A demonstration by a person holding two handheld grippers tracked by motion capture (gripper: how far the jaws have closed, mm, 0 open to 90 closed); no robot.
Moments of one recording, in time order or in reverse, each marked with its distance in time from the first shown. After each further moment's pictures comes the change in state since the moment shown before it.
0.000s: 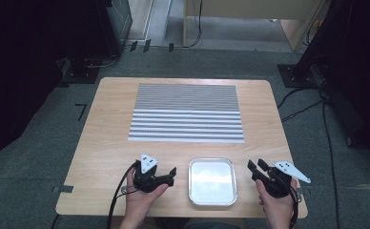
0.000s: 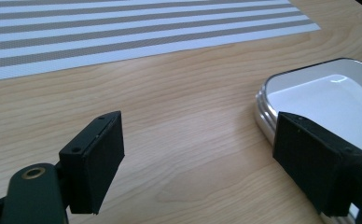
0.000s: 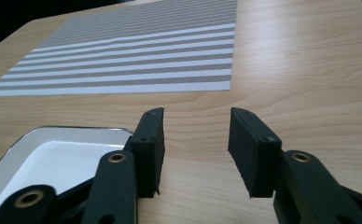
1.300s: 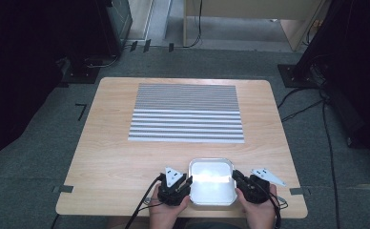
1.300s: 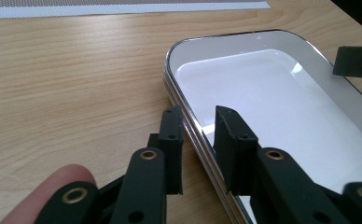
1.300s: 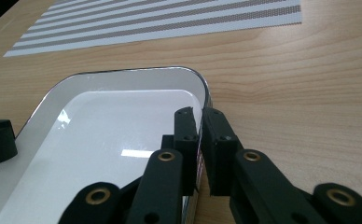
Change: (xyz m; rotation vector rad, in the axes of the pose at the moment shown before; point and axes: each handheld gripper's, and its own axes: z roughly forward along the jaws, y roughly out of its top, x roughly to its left) left arm -0.063 -0.028 0.022 0.009 -0.063 -0.042; right arm 0.038 -0.036 0.020 0.124 0.057 0.025
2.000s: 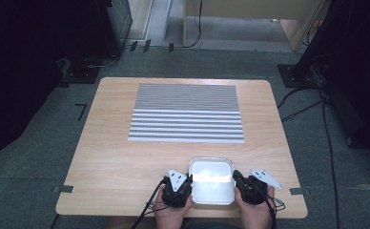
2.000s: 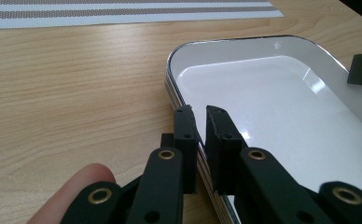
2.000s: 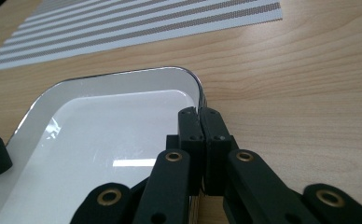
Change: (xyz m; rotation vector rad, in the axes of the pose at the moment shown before) left arm -0.013 -0.006 0.006 -0.062 0.088 0.005; right arm 0.010 -0.005 0.002 -0.024 -0.085 0.063
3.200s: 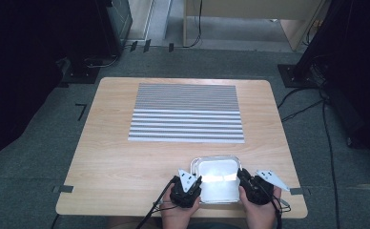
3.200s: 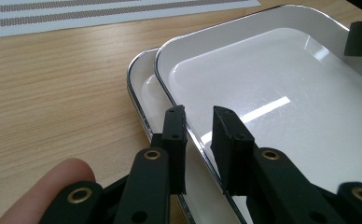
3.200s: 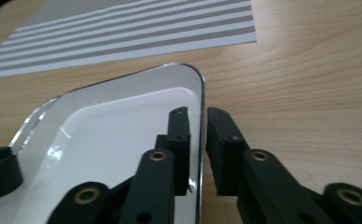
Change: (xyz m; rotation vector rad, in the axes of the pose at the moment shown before) left arm -0.019 0.000 0.012 0.019 -0.033 0.084; right arm -0.010 0.005 -0.008 -0.054 -0.030 -0.026
